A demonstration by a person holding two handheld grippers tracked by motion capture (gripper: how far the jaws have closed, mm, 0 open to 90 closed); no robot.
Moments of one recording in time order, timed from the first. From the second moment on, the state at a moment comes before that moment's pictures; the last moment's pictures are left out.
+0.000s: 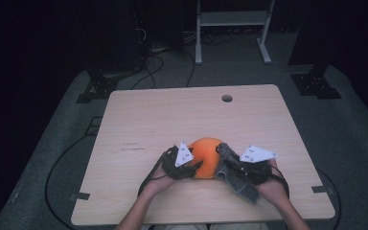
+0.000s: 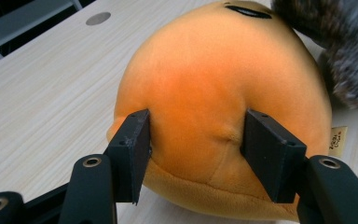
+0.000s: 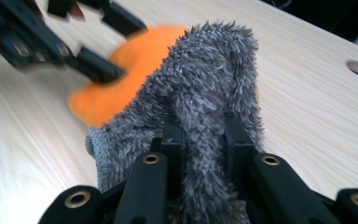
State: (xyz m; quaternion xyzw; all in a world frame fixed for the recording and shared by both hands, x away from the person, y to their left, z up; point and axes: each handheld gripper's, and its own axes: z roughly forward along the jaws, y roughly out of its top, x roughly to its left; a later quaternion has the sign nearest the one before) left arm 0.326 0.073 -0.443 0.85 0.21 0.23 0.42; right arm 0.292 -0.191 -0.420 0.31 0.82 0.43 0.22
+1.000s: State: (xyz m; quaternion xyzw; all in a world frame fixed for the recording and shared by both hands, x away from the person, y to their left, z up) left arm 0.326 0.083 -0.427 0.82 0.23 0.23 0.47; right arm 0.319 -0.194 -0.432 0.35 0.82 0.41 0.17
